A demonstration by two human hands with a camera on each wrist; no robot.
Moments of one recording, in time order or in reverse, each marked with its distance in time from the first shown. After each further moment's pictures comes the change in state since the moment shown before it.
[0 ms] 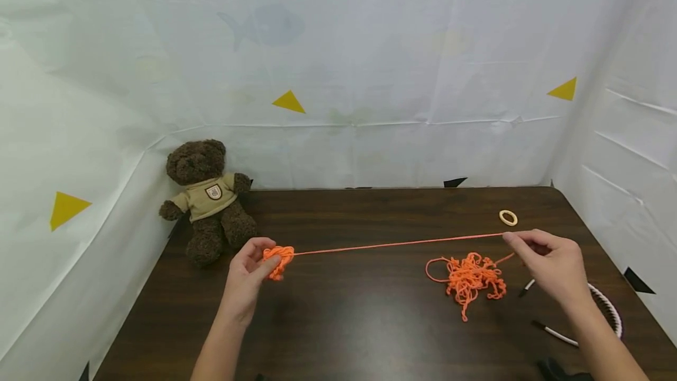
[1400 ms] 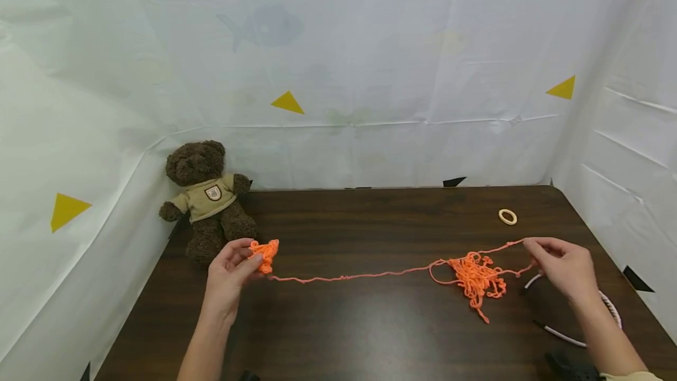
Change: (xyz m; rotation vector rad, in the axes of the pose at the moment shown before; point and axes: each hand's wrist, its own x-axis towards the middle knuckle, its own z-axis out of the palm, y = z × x) left_hand 0.003 -0.001 -0.028 -0.004 0.151 -0.053; right_hand 0.007 0.065 -0.012 -0.030 -0.085 0.286
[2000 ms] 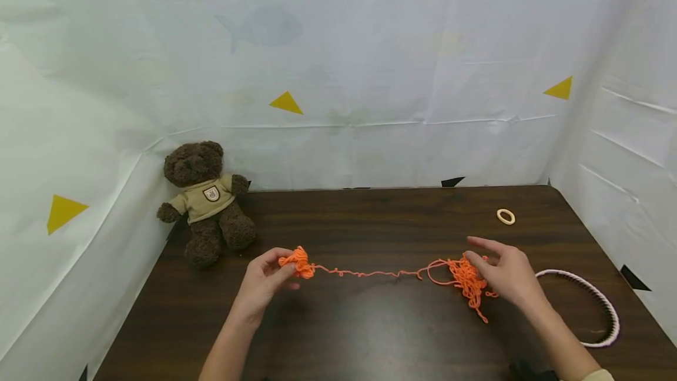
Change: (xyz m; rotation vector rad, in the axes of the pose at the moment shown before) left_hand -0.008 -0.006 0.046 0.056 -0.274 -0.051; right_hand -0.032 -0.057 0.056 -0.121 -0.294 -0.165
